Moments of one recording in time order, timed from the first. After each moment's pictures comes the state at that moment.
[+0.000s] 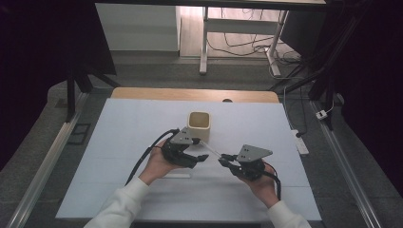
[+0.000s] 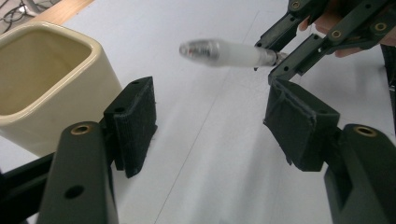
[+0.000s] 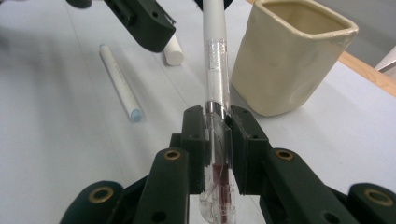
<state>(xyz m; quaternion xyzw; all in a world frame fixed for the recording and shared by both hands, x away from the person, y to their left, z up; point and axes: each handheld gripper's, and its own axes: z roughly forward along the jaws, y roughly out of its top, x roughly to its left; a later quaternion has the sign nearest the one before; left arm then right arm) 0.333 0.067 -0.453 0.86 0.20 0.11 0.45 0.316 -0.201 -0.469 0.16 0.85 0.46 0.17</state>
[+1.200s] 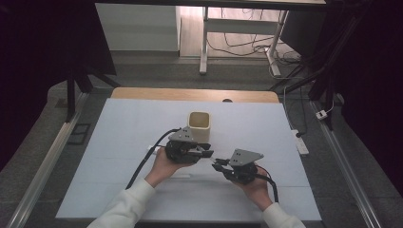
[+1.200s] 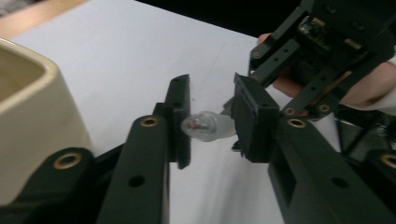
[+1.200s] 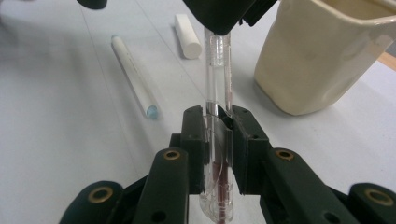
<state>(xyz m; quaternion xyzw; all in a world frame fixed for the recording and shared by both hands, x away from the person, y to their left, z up) 0.340 0.063 -0.457 0.83 0.20 0.02 0.52 0.312 -0.184 -0.486 0.15 0.86 0.46 0.16</state>
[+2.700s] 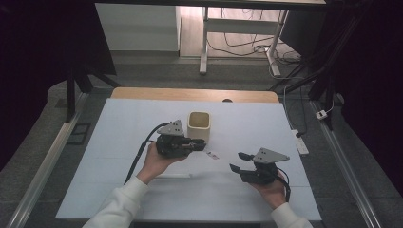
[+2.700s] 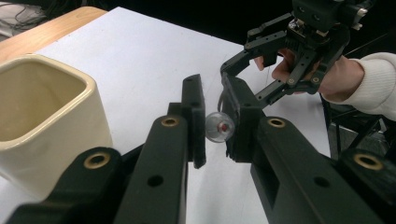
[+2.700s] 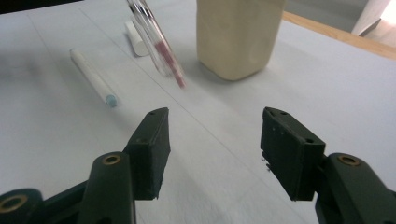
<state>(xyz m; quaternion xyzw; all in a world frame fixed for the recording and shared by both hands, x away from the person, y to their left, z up) 0.338 0.087 -0.435 0.82 0.20 0.04 0.53 0.311 -0.245 -0.486 0.26 0.82 0.48 0.17</state>
